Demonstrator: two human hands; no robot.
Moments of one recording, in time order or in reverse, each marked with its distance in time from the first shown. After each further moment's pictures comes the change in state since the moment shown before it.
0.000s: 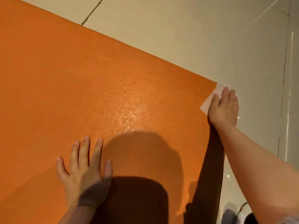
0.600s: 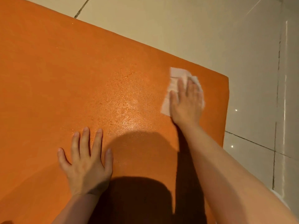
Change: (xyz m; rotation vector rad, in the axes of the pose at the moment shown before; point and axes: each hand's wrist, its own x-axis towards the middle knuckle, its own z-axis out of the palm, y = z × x) left_hand -0.002 -0.003 0.000 0.018 0.011 0.045; right_hand -0.073 -0.062 0.038 -0.088 -0.028 -0.278
